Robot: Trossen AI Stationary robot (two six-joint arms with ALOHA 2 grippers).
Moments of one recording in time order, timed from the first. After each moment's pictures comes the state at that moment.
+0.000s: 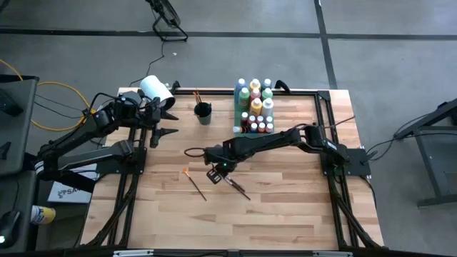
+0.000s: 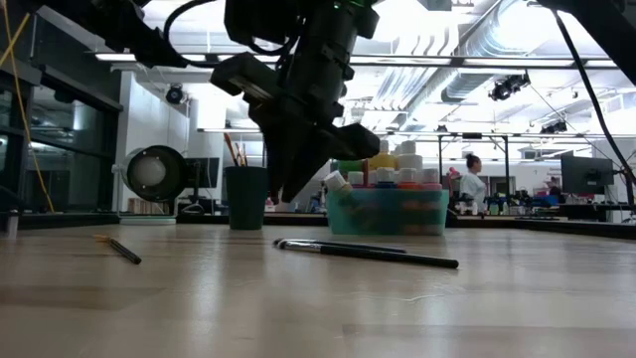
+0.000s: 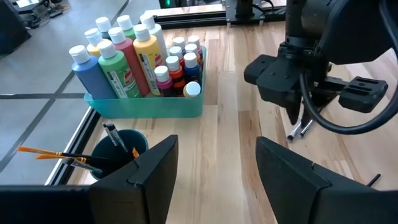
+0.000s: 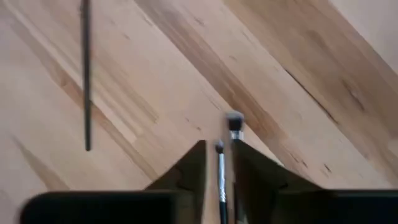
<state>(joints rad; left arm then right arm) 0.57 0.57 0.74 -0.60 0.38 0.34 0.08 2.25 1.88 -0.87 -0.09 0.90</state>
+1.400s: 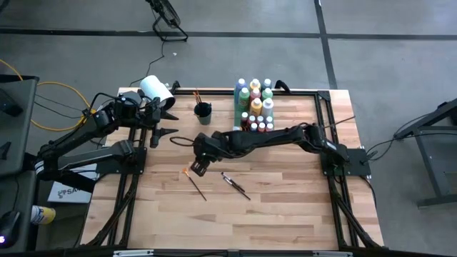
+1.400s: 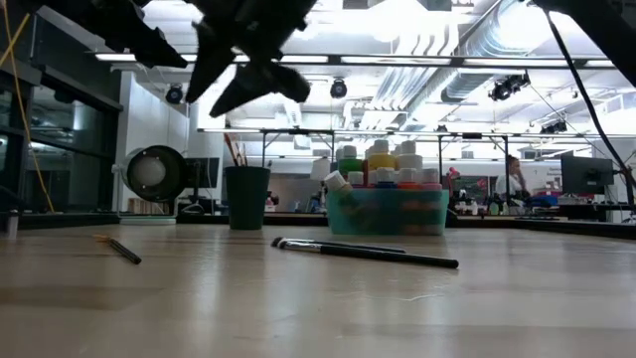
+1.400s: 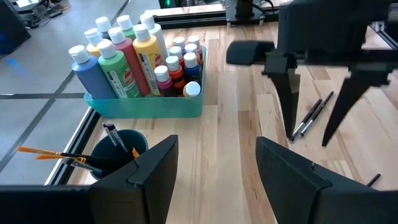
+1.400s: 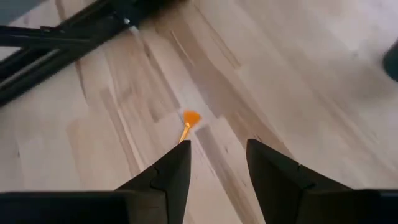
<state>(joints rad) 0.57 0.57 0.74 -0.60 0.38 0.34 0.08 2.26 2.12 -0.71 0.15 0.61</state>
